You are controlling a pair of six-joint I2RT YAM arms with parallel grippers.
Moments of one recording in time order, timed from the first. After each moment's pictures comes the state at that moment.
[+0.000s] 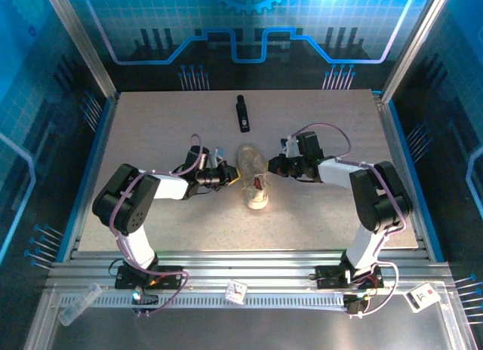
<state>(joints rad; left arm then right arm) -0.38 1.77 0.71 0.43 0.59 -0.97 0.32 1.75 0.90 0.03 -0.61 0.54</state>
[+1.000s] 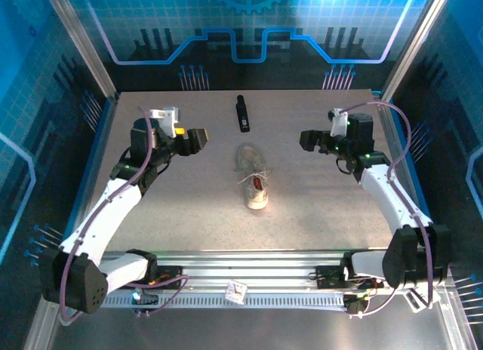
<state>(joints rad) -0.18 1.13 0.93 -0.19 0.25 -0.32 0.05 1.27 0.95 -0.27 -0.32 0.18</state>
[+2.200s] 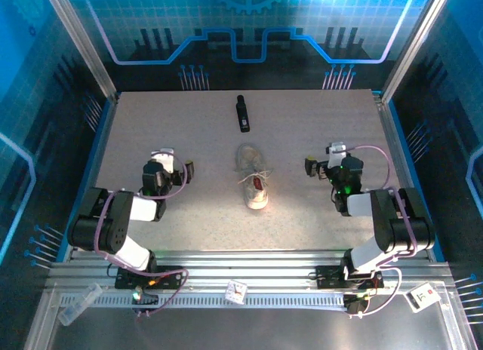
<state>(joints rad) -0.04 1.55 0.34 0.84 0.00 -0.06 0.04 1.54 0.39 0.81 -0.13 -0.04</state>
